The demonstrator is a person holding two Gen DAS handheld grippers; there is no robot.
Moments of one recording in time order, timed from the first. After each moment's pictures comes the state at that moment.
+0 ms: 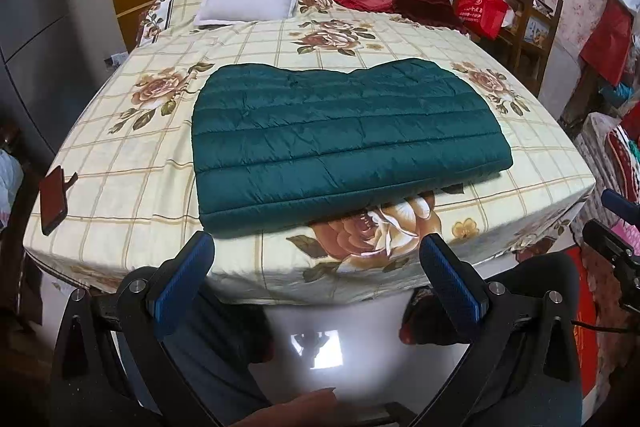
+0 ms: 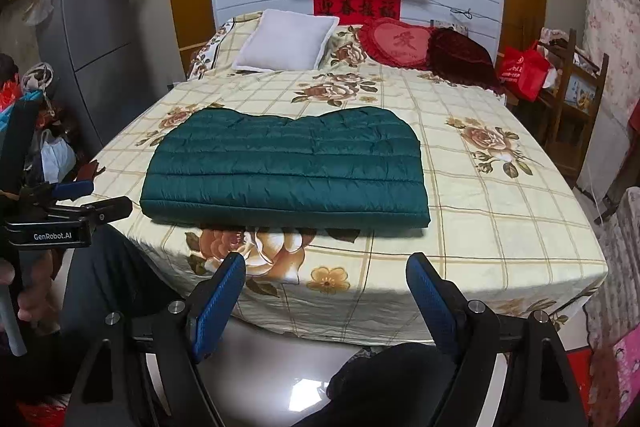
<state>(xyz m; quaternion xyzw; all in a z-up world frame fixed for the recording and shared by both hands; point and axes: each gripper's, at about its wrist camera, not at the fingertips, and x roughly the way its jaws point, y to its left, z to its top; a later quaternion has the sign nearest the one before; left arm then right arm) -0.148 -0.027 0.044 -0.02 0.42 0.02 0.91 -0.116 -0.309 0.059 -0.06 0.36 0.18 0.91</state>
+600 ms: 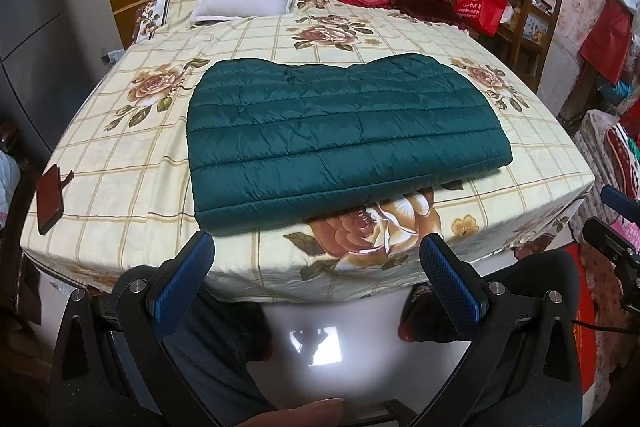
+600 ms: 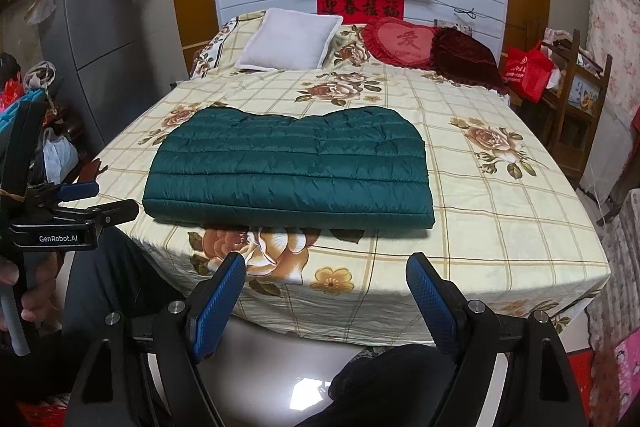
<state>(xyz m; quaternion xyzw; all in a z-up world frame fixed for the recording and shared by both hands) -0.147 -0.027 0.043 -0.03 0.43 0.02 0.90 -0.114 -0.306 0.058 -0.06 0.36 0.19 0.91</state>
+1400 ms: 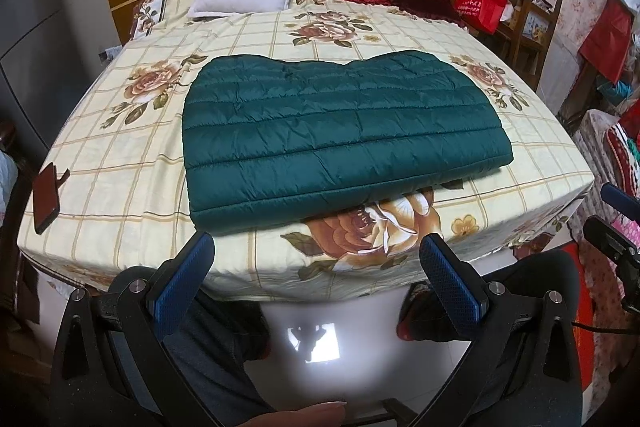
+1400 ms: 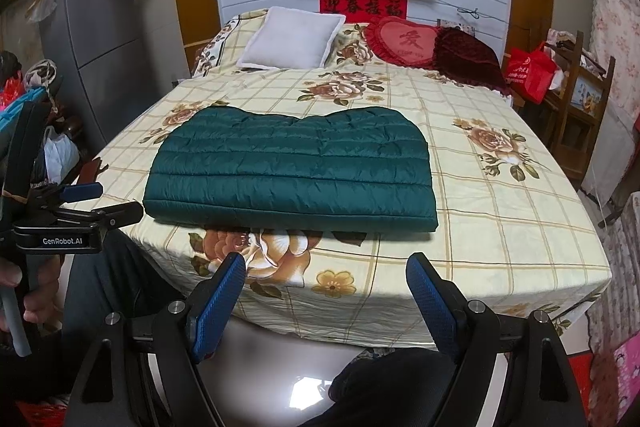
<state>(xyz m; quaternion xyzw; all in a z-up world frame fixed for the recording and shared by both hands) -0.142 -0.030 0.036 -0.03 0.43 0.01 0.90 -0.110 -0.303 0.057 -0.06 0.36 0.19 0.91</state>
